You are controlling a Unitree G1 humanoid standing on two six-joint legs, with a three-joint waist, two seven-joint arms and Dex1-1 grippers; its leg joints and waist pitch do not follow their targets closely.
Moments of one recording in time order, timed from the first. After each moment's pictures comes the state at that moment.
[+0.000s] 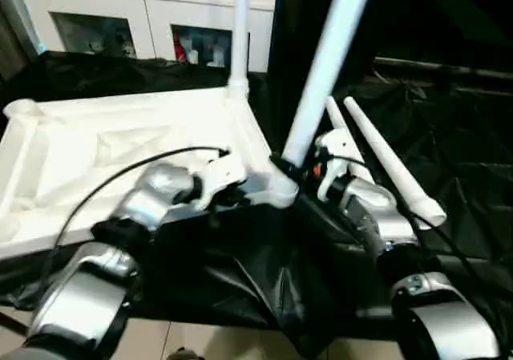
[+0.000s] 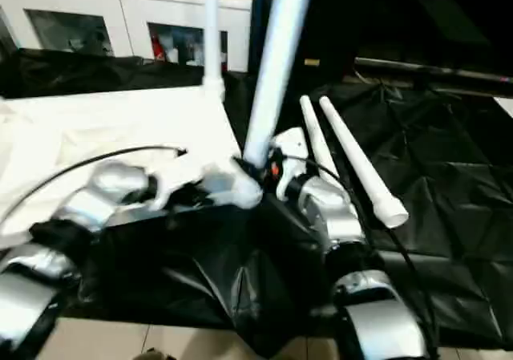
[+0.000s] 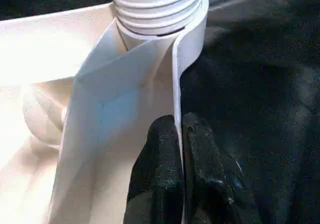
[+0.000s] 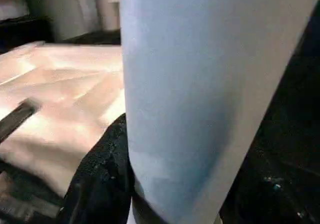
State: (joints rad) left arm -0.79 0.28 -0.32 0.86 0.18 0.10 -0.93; right arm -0.65 -0.07 0.00 0.85 0.21 -0.09 0.51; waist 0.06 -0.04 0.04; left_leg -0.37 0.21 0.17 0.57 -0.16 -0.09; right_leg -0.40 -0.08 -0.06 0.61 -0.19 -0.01
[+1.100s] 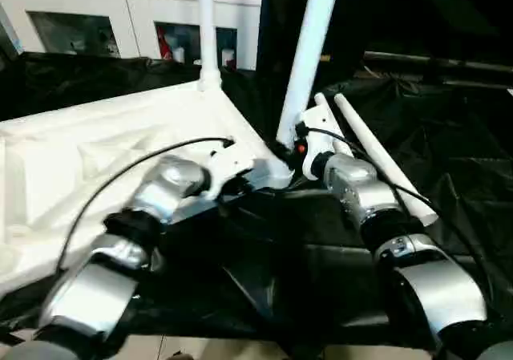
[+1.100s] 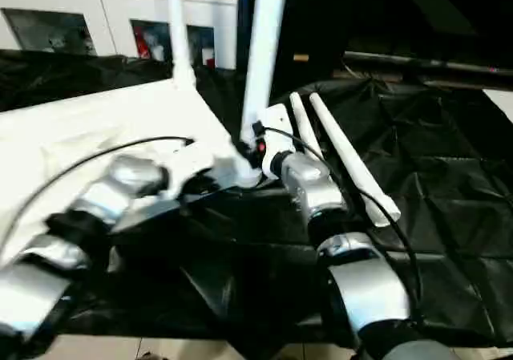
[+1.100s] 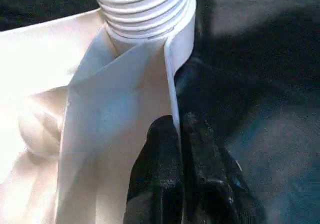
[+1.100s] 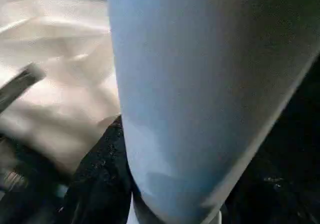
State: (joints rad) left arm -0.73 0.36 -0.33 0.75 0.15 0.07 -1.02; right arm -0.84 -0.13 0.07 1.00 0.09 0.03 0.78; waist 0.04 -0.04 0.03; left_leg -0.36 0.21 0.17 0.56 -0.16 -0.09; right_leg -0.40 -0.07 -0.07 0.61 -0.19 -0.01
